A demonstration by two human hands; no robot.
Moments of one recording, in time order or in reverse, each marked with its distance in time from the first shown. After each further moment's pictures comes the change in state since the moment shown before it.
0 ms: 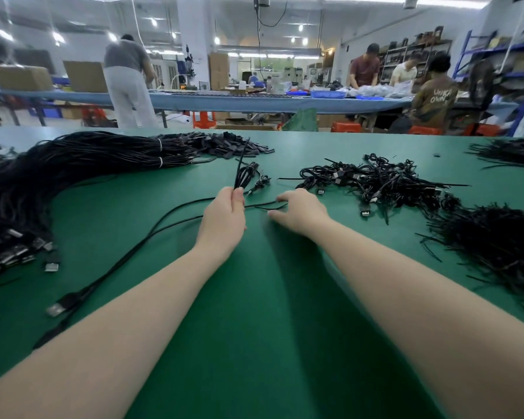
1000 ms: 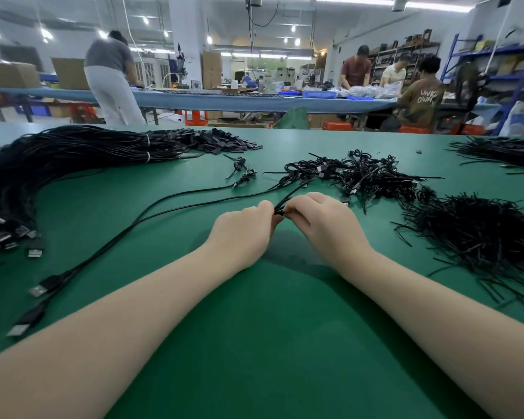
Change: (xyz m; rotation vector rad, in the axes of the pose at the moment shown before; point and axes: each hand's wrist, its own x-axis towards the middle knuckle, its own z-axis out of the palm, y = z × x) left_hand -0.044 0.038 0.026 0.754 -0.261 0.421; right_hand -0.104 0.041 -0.025 0.014 0.545 -0.543
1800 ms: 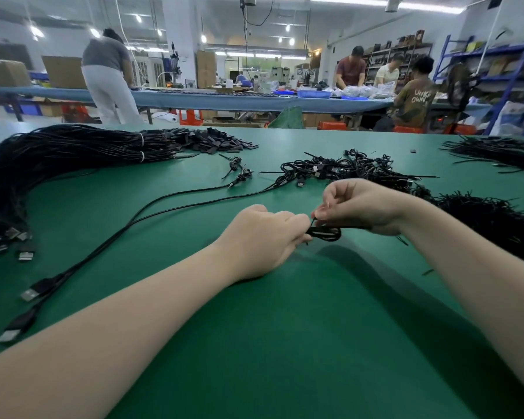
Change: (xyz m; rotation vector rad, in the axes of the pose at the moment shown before) left_hand -0.012 0.019 -0.021 0.032 0.187 0.565; right_hand 0.023 0.051 -0.051 1.135 -0.591 0.686
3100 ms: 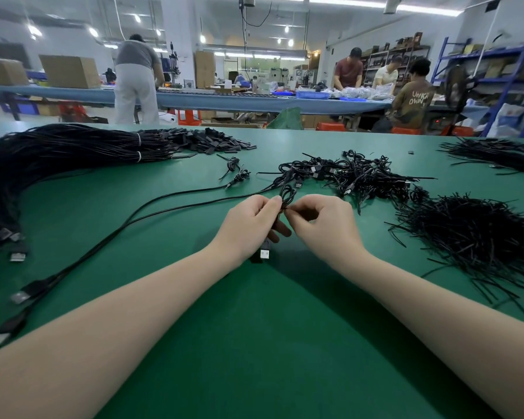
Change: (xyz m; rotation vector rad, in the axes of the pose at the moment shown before) left_hand 0.008 -0.011 0.020 -1.096 0.116 -0.883; right_hand 0.012 0.033 0.070 -0.612 0.689 -0.370
